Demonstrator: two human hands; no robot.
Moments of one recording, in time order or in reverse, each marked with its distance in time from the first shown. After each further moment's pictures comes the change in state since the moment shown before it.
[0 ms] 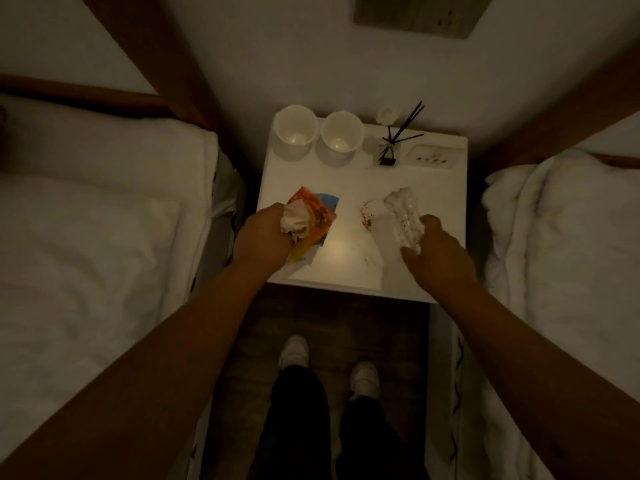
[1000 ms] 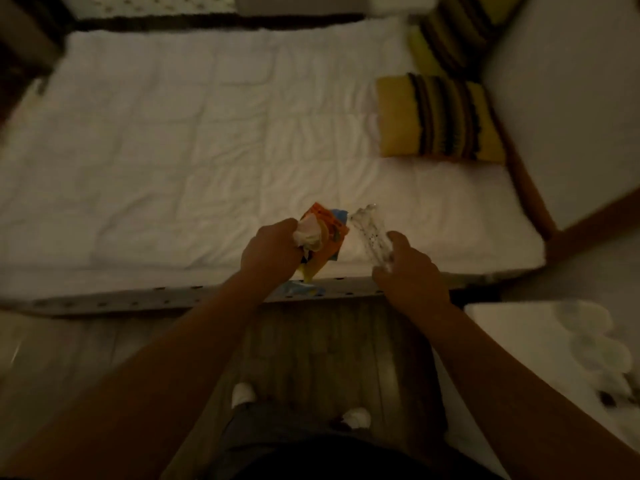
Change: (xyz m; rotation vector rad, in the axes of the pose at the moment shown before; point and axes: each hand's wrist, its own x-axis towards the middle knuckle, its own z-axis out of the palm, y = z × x) left_hand -0.621 -0.032 -0.147 -0.241 0.757 -1.065; right_hand -0.420 -0.278 -0.031 -0.296 -0.478 -1.331
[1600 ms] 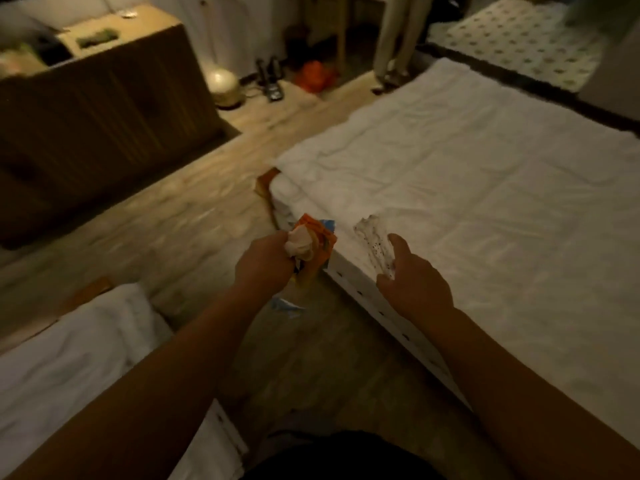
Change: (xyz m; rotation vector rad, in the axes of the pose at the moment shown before) left_hand -0.250 -0.432 -0.205 -0.135 0.501 -0.806; right_hand -0.059 -0.456 0.254 -0.172 -0.345 -0.835
